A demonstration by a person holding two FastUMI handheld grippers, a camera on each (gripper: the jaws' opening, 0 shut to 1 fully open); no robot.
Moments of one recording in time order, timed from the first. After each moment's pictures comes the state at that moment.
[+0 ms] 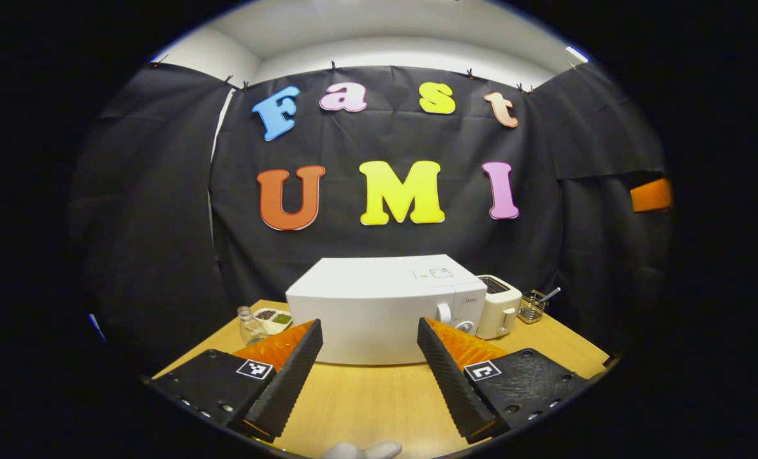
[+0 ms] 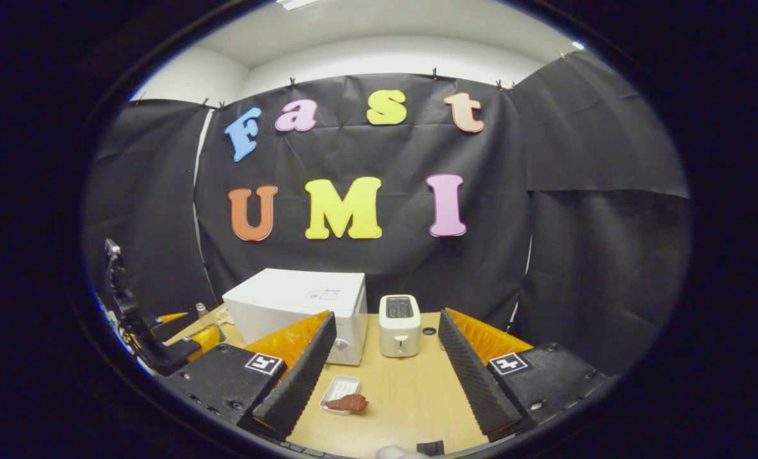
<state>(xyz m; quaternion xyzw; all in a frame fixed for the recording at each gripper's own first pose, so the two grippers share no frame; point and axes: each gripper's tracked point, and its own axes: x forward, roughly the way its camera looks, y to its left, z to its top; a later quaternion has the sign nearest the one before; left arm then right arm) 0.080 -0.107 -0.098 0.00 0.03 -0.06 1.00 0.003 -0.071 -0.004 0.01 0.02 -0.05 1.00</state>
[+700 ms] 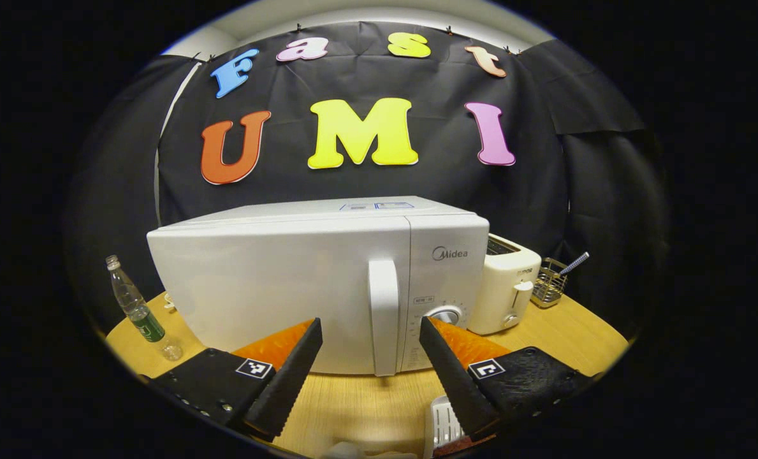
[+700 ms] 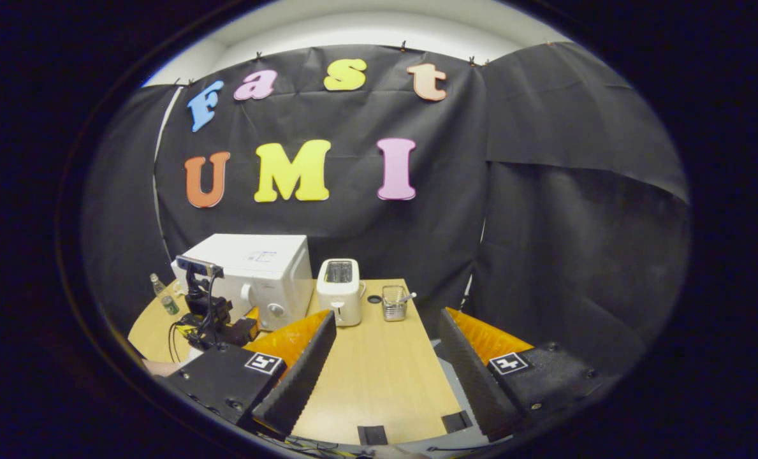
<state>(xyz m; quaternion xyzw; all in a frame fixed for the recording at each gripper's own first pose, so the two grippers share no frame) 0.236 -0.225 -0.223 0.01 0.10 -0.07 0.99 -0.008 -0.178 -0.050 0.01 0.11 -0.13 0.99</state>
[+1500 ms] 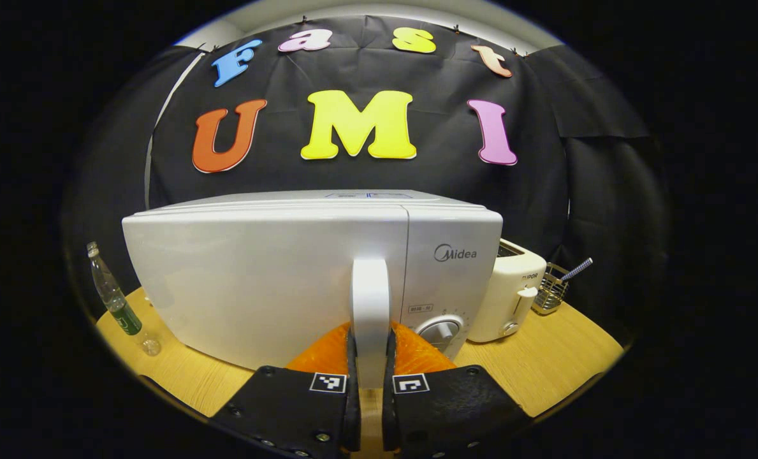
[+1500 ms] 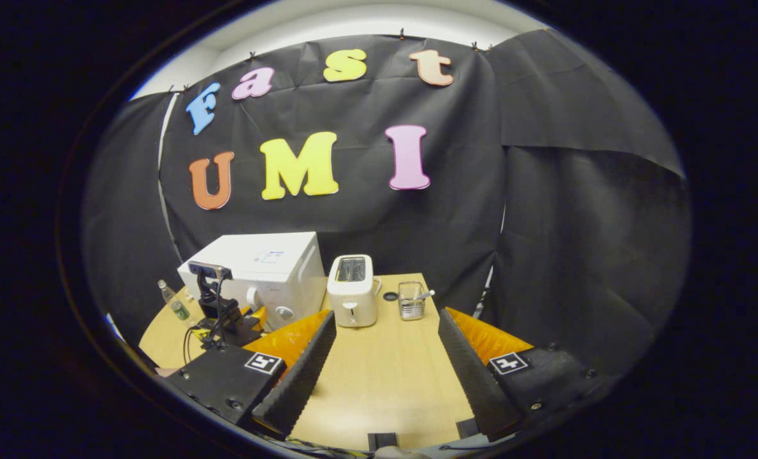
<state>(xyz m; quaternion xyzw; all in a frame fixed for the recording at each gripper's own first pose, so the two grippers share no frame) 0.251 -0.240 -0.230 -0.02 0.11 -0.09 0.99 0.034 -0.172 -0.060 0.04 0.13 -0.08 0.99</state>
